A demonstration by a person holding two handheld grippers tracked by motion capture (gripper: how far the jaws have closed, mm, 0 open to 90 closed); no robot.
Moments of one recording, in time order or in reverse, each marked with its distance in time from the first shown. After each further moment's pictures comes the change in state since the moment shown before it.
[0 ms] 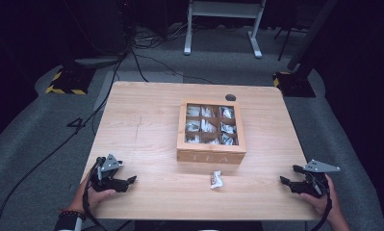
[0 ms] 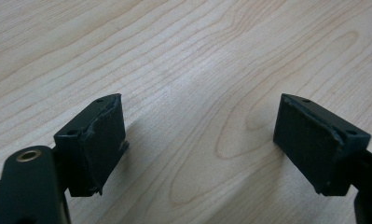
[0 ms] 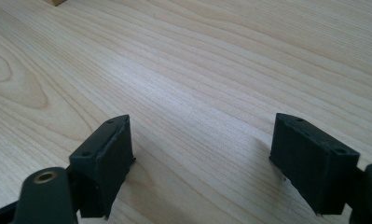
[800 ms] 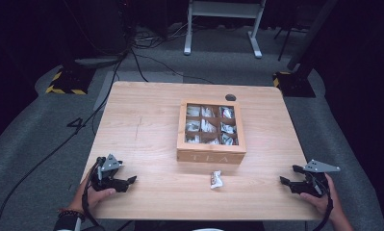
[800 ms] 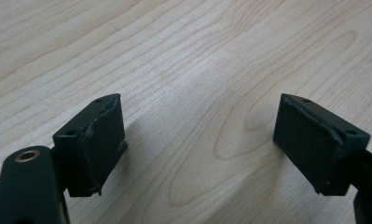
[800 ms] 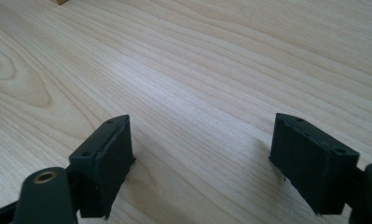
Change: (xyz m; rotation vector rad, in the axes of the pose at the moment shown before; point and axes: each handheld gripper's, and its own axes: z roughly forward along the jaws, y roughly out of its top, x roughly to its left) left arm 0.000 0.000 0.000 0.001 -0.003 0.002; right arm 0.000 0.000 0.000 0.000 0.010 -0.010
